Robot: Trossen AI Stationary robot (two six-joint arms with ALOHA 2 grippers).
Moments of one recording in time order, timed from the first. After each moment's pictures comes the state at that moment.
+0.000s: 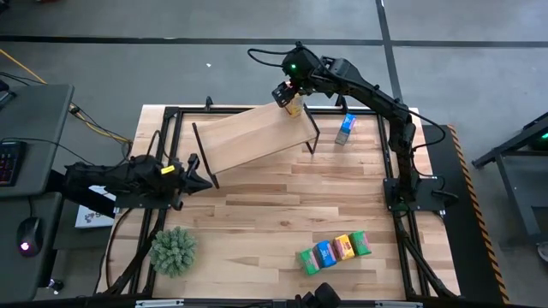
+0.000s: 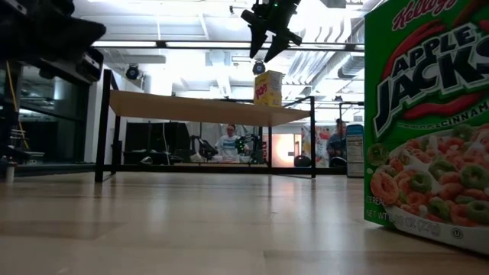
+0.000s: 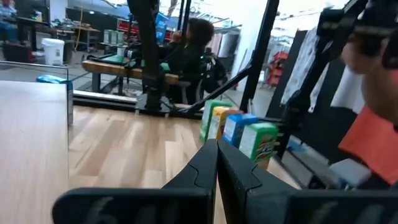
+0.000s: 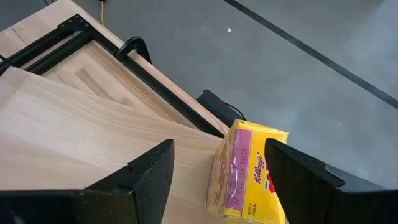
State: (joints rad) left arm -0.06 0.03 0.07 0.03 0.11 -0.18; right arm -0.46 2.02 2.36 -1.15 0.27 0.26
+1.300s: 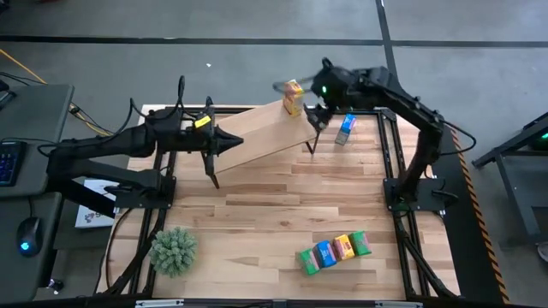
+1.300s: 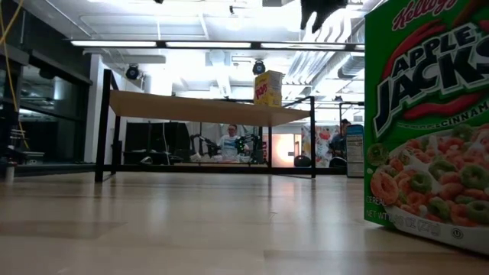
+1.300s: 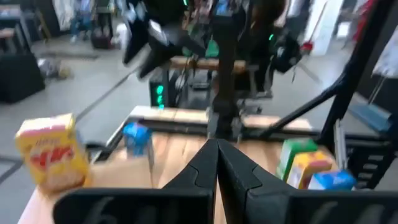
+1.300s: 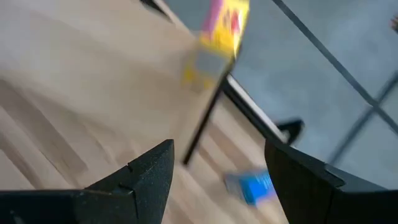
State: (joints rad) left arm 0.14 0.94 0.99 -0.16 0.04 0.00; right arm -0.29 1.74 2.23 -1.57 0.39 0.30
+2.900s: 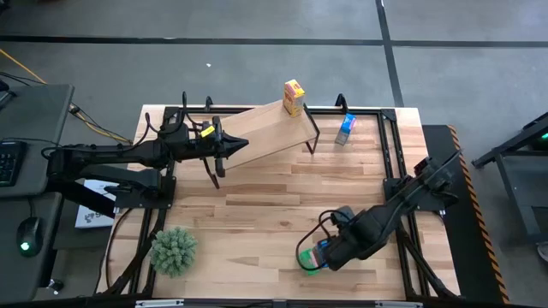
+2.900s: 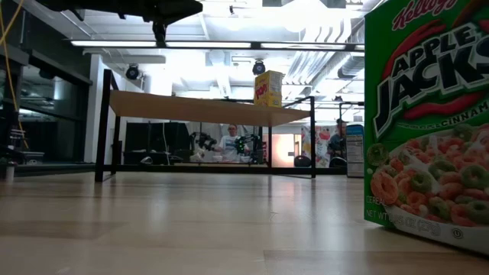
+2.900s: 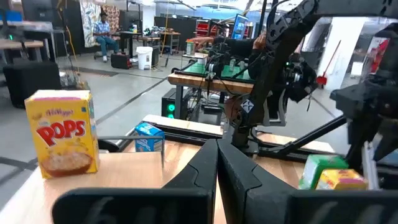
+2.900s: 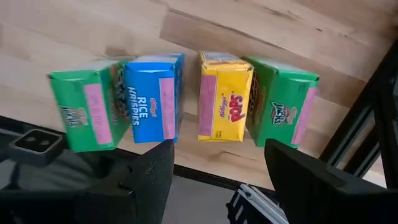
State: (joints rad) left arm 0.19 0.94 0.63 0.31 0.01 -0.07; right arm 0.65 1.83 1.85 -1.57 -0.06 1.86
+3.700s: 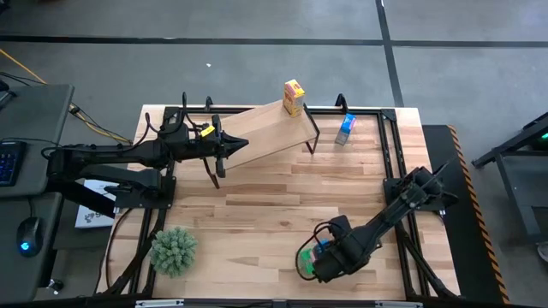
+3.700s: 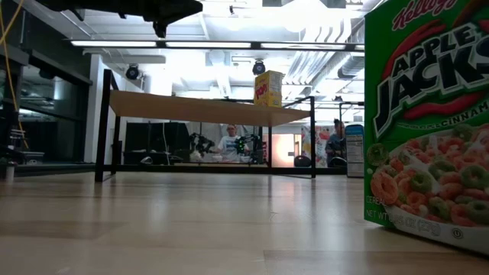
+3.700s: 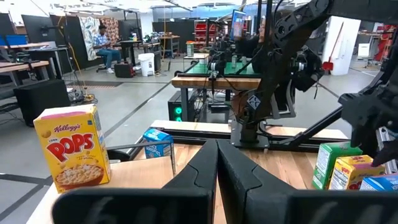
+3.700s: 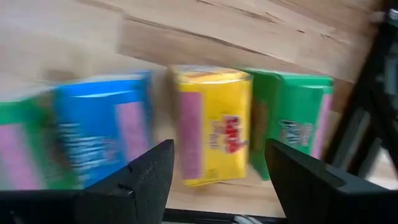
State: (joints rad) left arm 0.19 0.94 0.63 0.31 0.01 0.04; right arm 0.68 1.95 1.77 -1.57 -0.06 1.95
